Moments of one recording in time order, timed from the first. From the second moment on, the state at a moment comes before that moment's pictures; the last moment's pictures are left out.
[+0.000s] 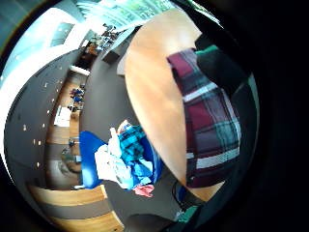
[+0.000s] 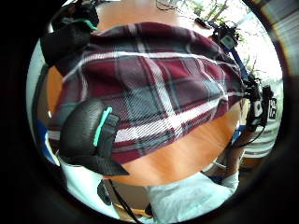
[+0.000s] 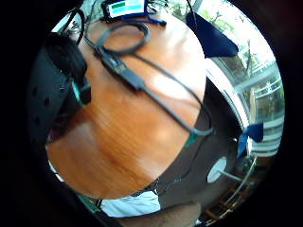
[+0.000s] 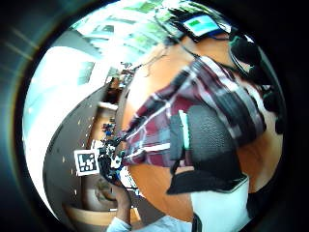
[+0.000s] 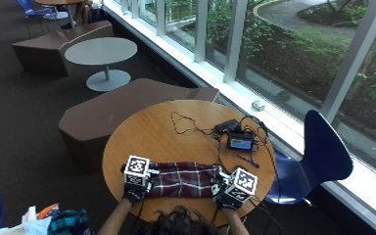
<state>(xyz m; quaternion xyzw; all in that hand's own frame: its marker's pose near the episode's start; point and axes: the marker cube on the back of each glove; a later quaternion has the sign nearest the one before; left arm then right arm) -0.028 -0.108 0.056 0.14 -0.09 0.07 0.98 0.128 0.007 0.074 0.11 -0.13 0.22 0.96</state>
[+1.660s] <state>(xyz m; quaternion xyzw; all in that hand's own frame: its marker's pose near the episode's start) -0.073 -0.075 0.036 0.07 0.22 -0.04 0.97 -0.103 -0.085 0.070 0.07 -0.03 -0.18 0.98</state>
